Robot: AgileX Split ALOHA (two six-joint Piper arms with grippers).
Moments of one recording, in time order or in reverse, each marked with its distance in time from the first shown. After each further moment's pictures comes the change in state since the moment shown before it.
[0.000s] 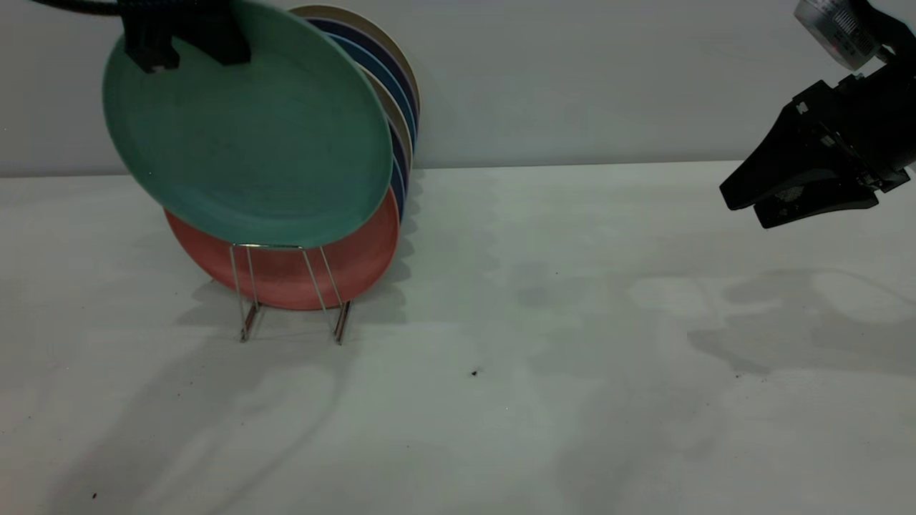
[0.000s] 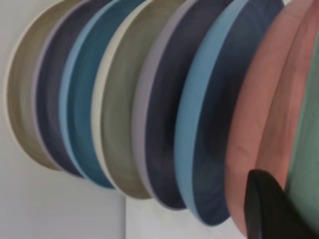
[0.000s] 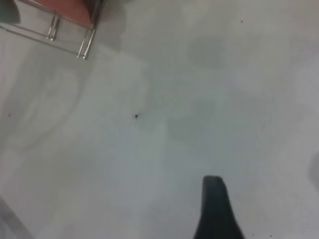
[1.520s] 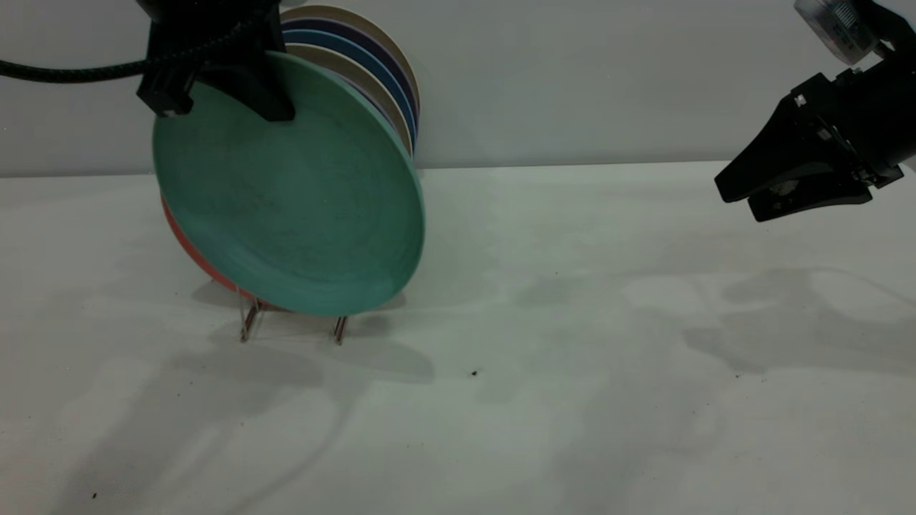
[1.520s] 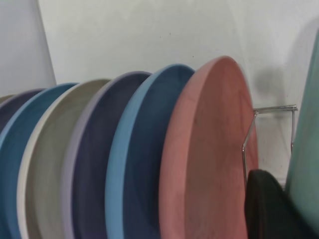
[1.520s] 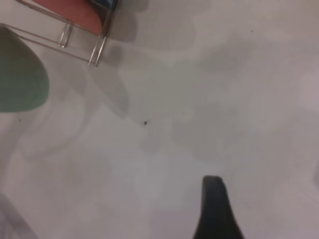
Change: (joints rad) left arm 0.000 0.038 0.000 -0.271 0.093 0.375; right arm 0.000 0.000 0.000 0.032 0.012 -0.026
